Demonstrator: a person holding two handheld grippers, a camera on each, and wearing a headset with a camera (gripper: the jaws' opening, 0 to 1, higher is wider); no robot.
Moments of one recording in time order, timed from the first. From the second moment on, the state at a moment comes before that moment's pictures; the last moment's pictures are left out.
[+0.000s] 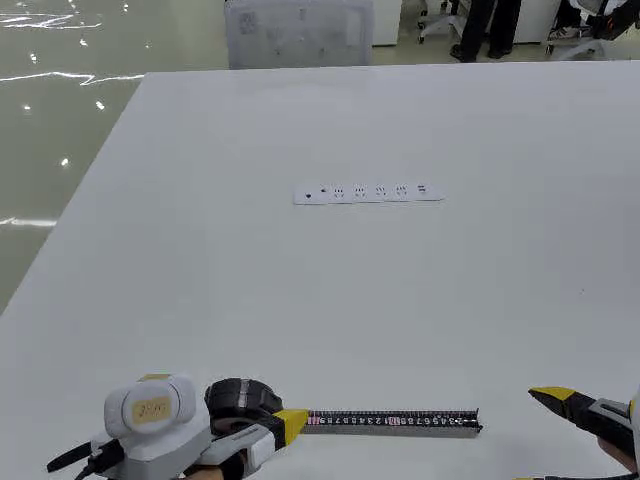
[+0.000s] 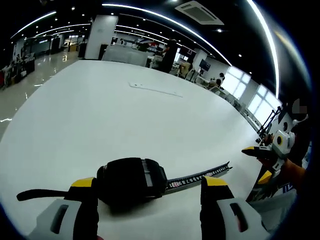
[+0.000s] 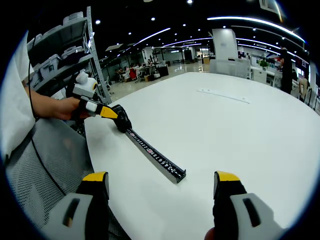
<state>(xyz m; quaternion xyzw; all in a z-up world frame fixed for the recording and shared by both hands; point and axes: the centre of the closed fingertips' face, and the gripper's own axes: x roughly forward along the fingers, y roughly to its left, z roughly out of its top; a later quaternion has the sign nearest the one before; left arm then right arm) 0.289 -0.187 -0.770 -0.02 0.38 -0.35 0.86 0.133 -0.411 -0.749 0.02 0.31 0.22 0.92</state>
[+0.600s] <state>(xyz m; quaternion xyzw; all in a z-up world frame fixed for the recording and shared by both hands) 0.304 -0.178 -0.782 0.00 0.37 -0.29 0.88 0.133 -0.414 -0.753 0.02 0.31 0.22 0.92</state>
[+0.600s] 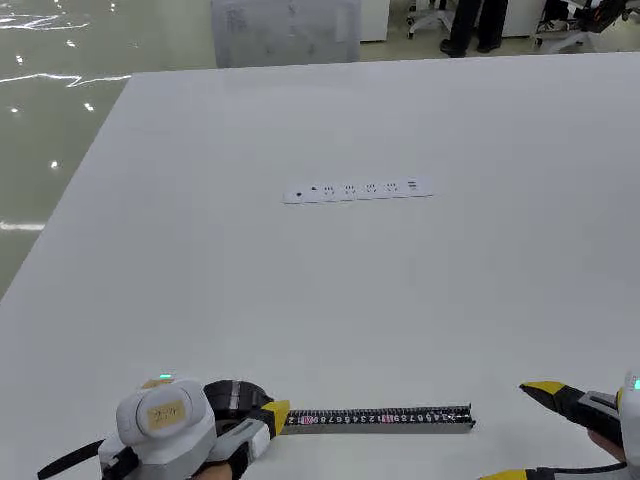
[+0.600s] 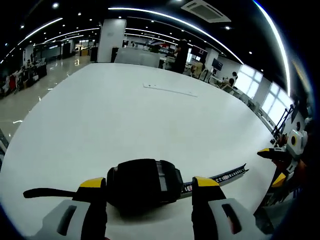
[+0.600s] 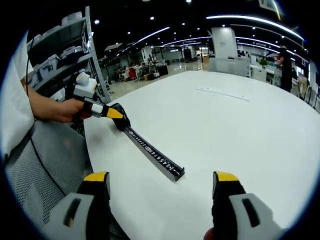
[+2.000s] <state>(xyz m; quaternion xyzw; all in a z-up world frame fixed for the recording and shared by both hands) 0.308 -0.176 -0.793 0.03 0.37 -0.27 0.89 0.149 -0.410 -0.773 -0.01 0.31 0.26 0.91</state>
